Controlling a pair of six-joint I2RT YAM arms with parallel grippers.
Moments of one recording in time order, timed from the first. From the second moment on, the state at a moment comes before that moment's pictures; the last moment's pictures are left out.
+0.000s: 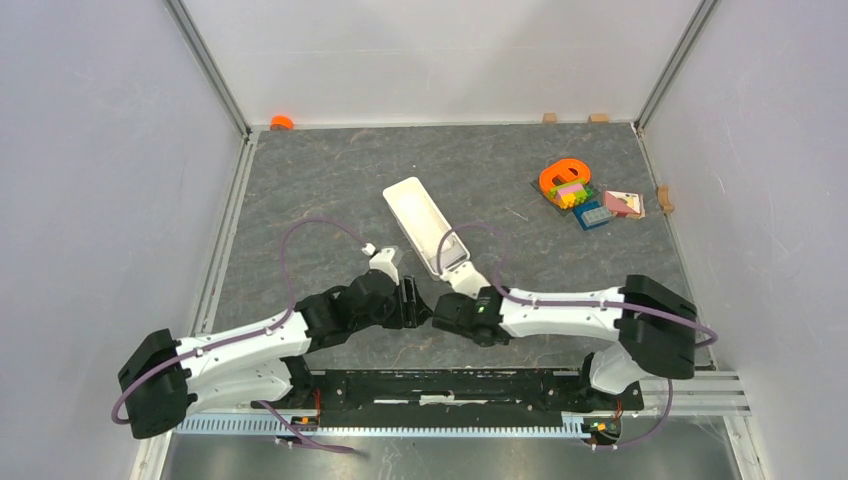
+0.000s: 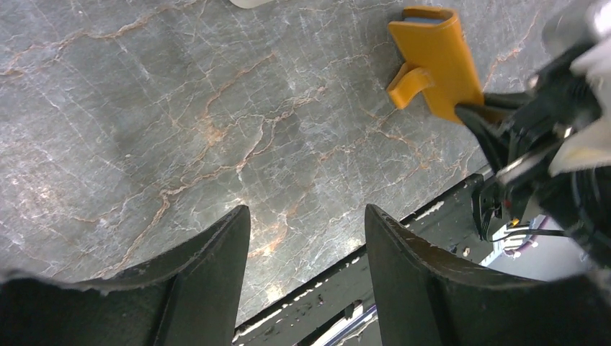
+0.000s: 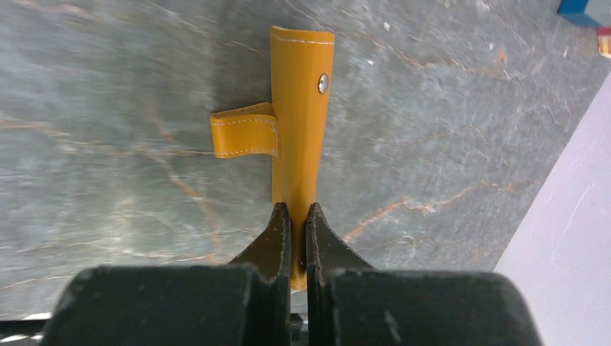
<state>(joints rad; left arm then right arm) -1.01 1.00 0.50 -0.19 -0.13 -0.87 1.22 1.51 0.87 -0.91 0.70 0.59</state>
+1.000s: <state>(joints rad) -0.93 0.88 0.41 -0.23 -0.15 -0.90 1.29 1.77 1.05 -1.18 0.93 0.75</state>
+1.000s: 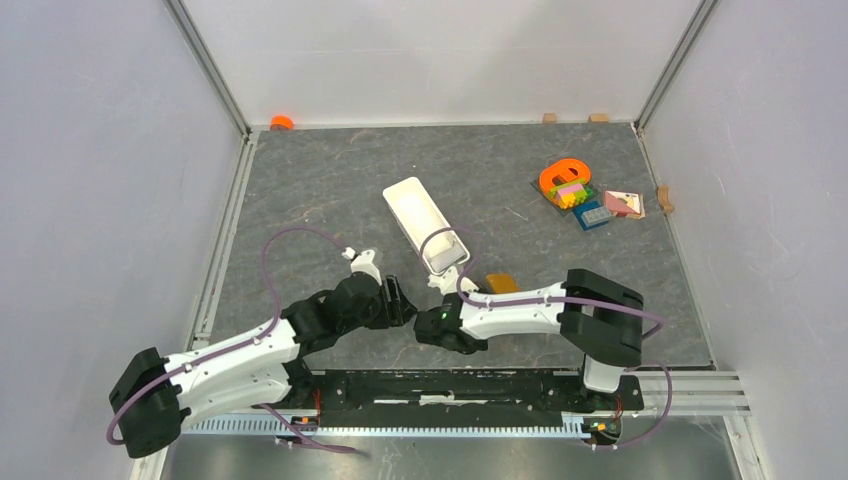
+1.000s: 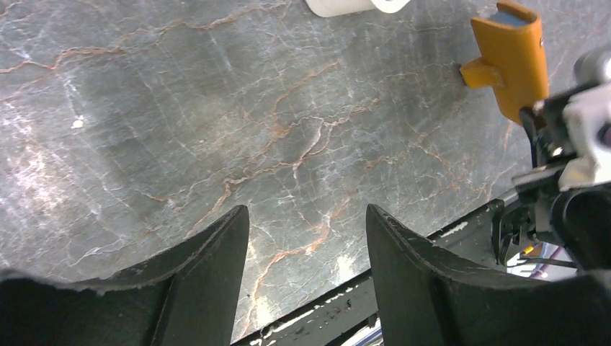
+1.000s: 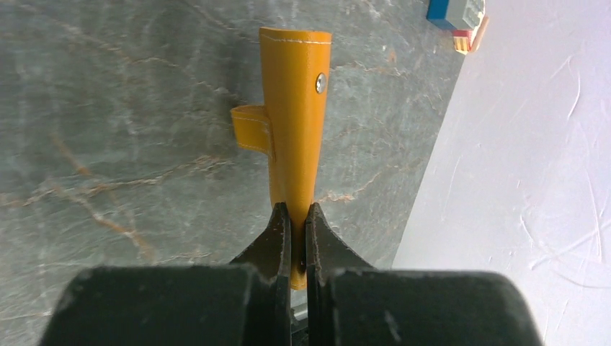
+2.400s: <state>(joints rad) -0.79 0.70 0.46 -0.49 -0.09 -0.85 1.27 1.47 1.05 -0.81 0.55 0.53</state>
